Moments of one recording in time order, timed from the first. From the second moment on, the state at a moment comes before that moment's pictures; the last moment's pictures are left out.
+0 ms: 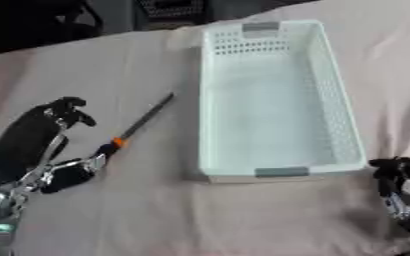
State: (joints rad) left arm -0.04 0.35 0.03 -1.98 -1.15 0.01 -0.26; right arm 0.09 -0.22 -0.20 -1.88 0.64 -0.47 0.41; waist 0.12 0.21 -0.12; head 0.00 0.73
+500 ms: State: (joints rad) left arm -0.03 0.35 0.02 -1.93 -1.18 0.03 -0.26; right arm 0.09 -0.22 -0.20 -1.88 0.64 -0.47 0.41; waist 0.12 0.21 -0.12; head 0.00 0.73
